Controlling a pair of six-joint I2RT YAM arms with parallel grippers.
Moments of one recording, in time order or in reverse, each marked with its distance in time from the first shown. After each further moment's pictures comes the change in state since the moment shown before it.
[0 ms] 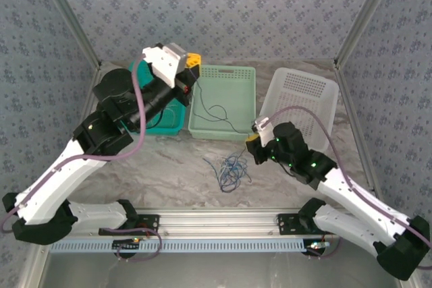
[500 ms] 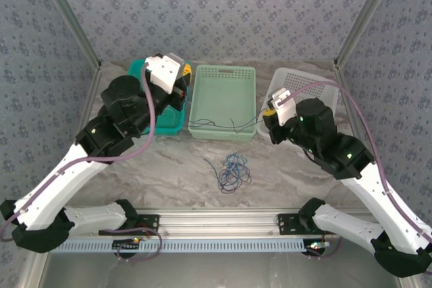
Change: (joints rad) left arm 0.064 -0.037 -0.140 -0.034 -0.063 0.034; right arm -0.010 0.065 0.517 -0.389 0.210 -0.161
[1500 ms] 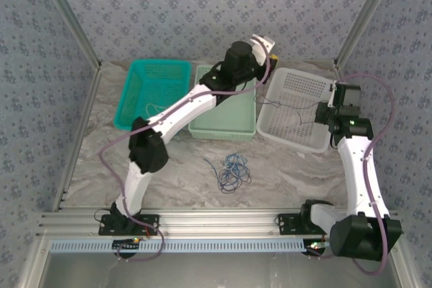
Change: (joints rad) left arm 0.040 1.119 0.777 0.201 0.399 -0.230; right arm -0.828 0.195 -0.175 0.063 -0.009 0.159
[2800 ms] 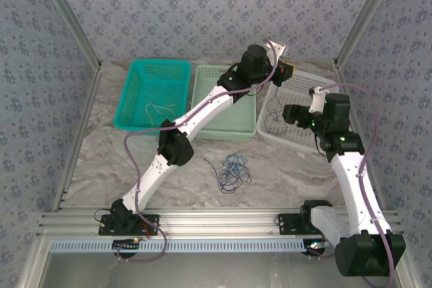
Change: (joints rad) left arm -0.003 0.385 0.512 -0.129 0.227 -0.273; right arm 0.160 -0.127 -0.171 0.250 -0.385 0.079
